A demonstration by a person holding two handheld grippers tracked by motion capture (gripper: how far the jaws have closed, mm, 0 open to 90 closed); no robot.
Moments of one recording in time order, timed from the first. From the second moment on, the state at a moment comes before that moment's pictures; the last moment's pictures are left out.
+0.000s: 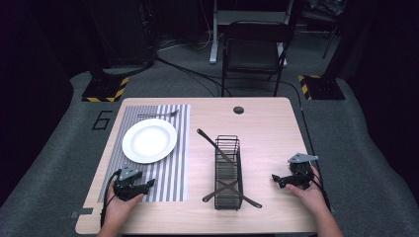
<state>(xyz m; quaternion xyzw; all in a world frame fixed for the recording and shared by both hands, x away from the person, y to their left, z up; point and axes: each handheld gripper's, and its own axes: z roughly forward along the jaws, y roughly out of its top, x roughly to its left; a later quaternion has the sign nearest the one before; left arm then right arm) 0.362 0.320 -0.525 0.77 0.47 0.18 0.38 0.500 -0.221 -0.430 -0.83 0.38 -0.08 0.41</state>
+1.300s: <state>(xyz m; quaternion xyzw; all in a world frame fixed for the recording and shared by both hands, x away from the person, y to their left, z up) 0.376 0.265 -0.441 0.76 0.45 0.17 0.43 0.500 -0.221 -0.430 -0.83 0.38 -0.08 0.41</state>
